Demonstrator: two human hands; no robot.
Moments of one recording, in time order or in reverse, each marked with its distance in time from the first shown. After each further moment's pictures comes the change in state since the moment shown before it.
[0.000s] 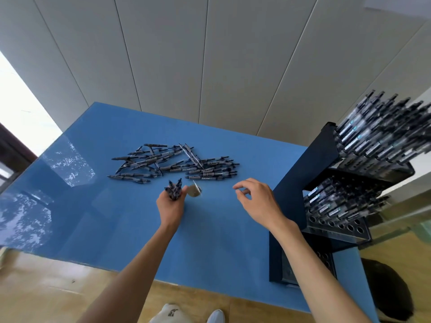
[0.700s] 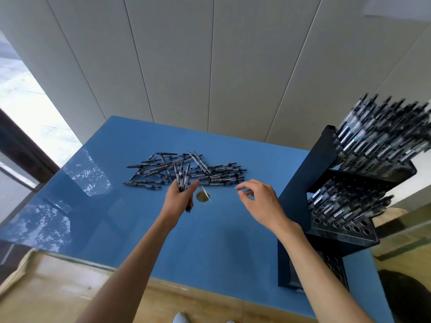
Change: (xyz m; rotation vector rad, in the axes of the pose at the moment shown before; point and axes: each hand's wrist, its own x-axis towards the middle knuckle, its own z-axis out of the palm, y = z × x) left_hand -0.009 0.065 -0.027 -0.011 -0.289 -0.072; right_hand -0.003 -0.014 -0.003 0.066 0.045 -0.048
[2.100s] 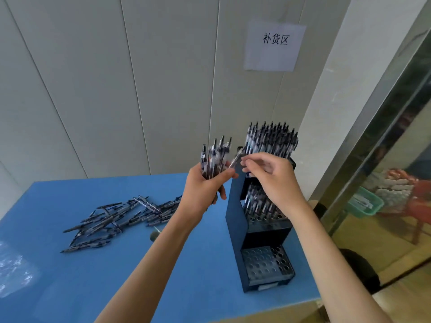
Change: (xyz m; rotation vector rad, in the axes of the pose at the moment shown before) left_hand -0.129 0.183 0.117 -0.086 -0.513 0.519; right_hand -0.091 -0.069 -0.176 0.330 0.558 -0.009
